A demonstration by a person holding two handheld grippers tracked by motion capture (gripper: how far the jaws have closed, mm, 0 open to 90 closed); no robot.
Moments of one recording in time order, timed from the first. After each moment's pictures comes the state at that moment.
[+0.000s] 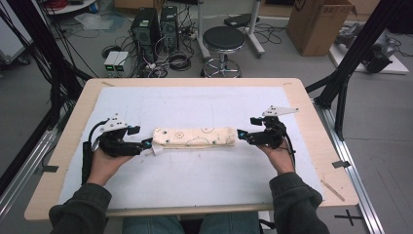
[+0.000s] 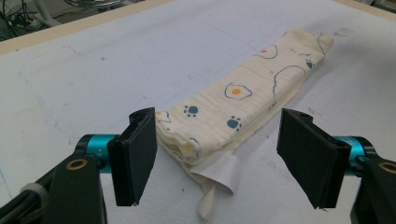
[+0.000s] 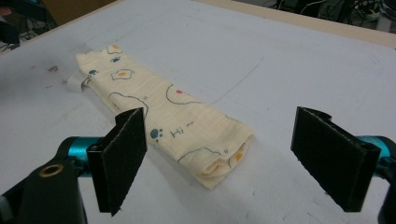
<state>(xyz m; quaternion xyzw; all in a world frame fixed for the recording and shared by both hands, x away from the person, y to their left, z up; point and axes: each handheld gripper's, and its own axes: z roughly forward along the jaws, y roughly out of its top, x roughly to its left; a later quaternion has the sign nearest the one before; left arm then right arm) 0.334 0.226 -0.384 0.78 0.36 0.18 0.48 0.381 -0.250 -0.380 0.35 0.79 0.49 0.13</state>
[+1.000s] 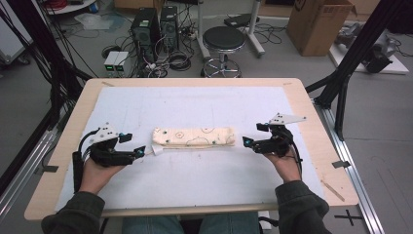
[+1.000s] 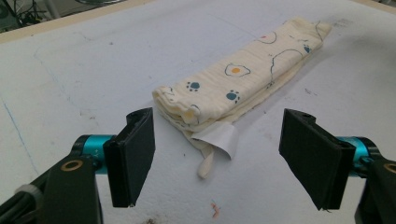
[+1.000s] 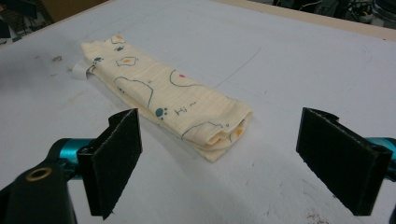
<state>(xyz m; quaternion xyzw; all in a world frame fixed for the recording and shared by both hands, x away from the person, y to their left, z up) 0.308 0.242 -0.391 0.77 0.37 0.19 0.48 0.358 -0.264 -0.384 0.35 0.79 0.49 0.14</state>
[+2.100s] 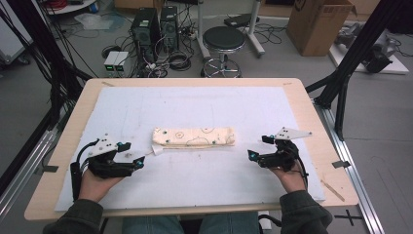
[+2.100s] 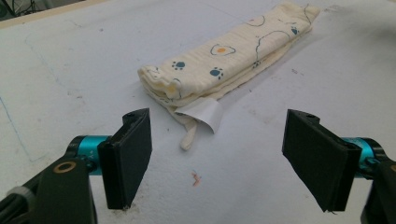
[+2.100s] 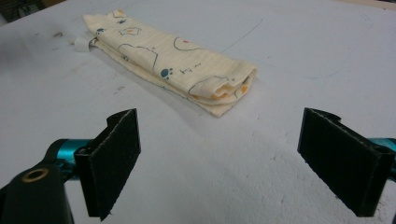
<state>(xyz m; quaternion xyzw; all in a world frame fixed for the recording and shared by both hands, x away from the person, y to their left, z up) 0.281 0.241 -0.403 0.78 0.36 0.19 0.47 0.327 -0.279 -0.406 0.36 0.79 0.48 0.14</state>
